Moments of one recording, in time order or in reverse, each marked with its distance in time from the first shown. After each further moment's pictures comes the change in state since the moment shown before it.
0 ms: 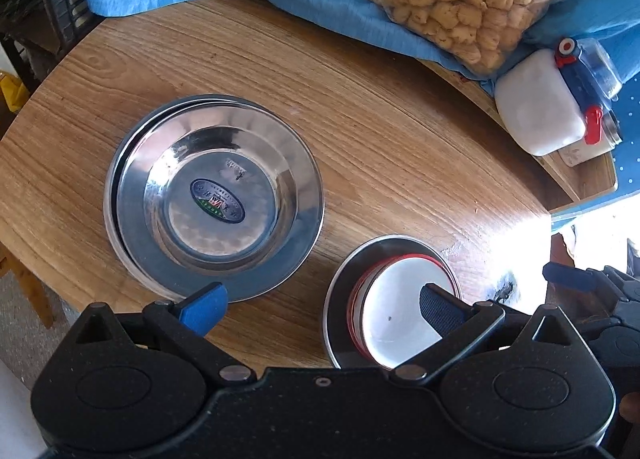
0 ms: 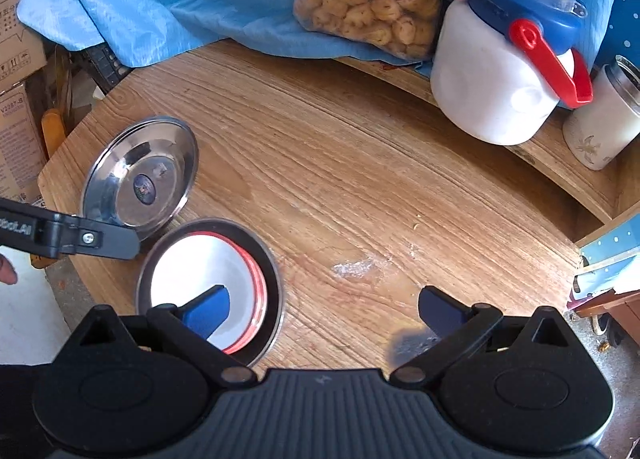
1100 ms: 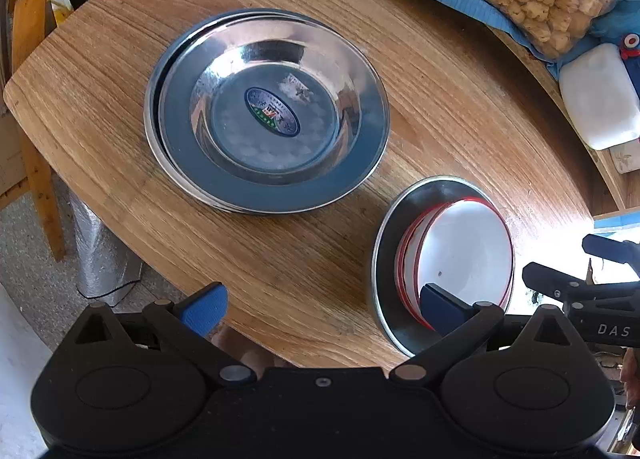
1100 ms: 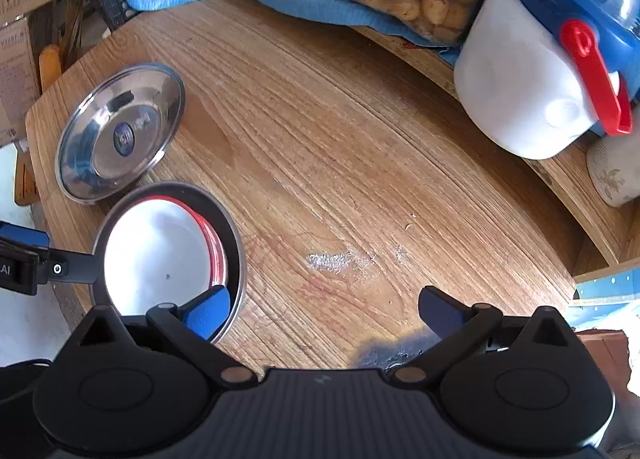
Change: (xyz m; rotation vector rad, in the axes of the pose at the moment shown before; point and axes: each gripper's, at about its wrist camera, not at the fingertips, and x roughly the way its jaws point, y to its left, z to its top) left arm 0.024 0.015 -0.045 -0.165 0.048 0.095; right arm 0.030 0.000 0.004 -0.170 0.091 -0.035
